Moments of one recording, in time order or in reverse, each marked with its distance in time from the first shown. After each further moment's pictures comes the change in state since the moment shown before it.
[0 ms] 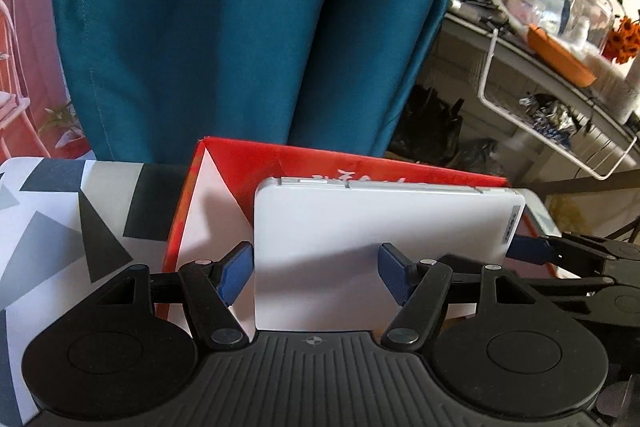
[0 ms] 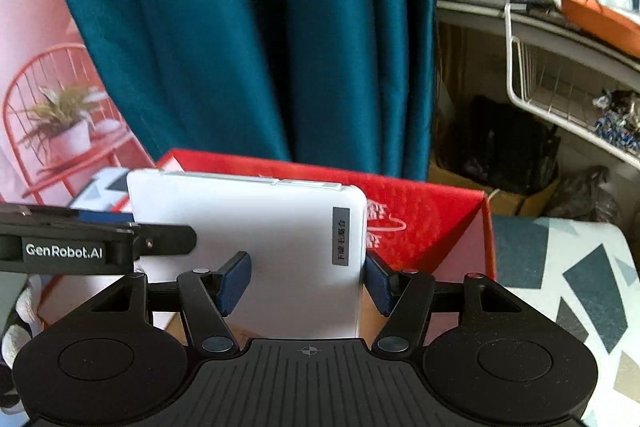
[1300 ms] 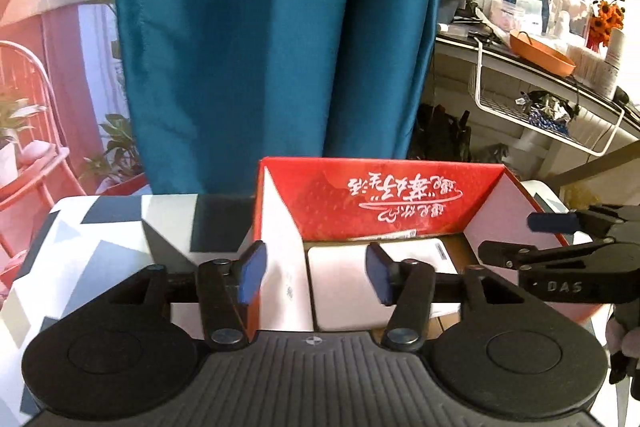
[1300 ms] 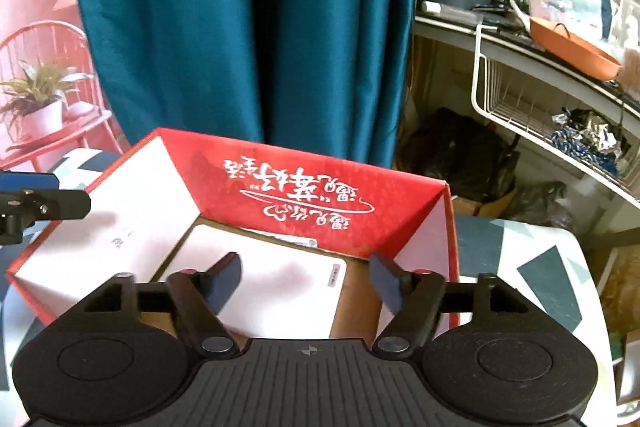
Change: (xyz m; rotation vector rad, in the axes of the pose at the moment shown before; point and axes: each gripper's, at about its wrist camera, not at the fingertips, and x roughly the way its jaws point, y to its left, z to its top) left arm -0.083 0.013 -0.033 0.116 -0.125 0.084; right arm -0.036 0.022 -0.028 -0.067 -0.048 -0.137
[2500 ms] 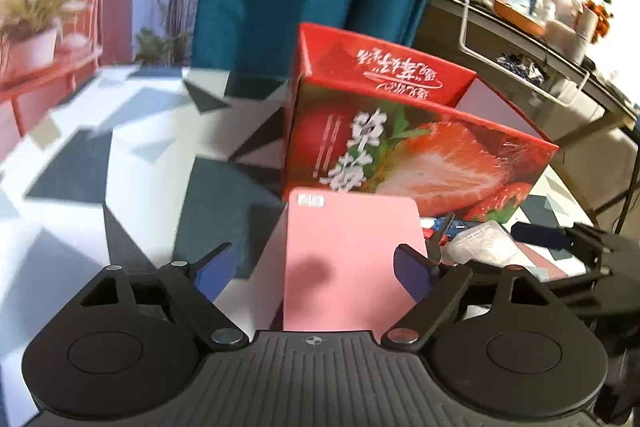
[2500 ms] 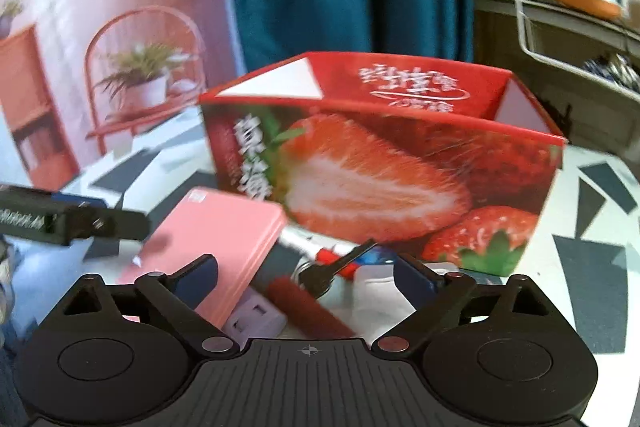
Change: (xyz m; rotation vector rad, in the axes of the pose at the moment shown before) left arm -0.084 0.023 -0.167 -0.153 0.059 -0.055; right arm -0.096 0.078 -0.175 -0.038 -0.062 0.205
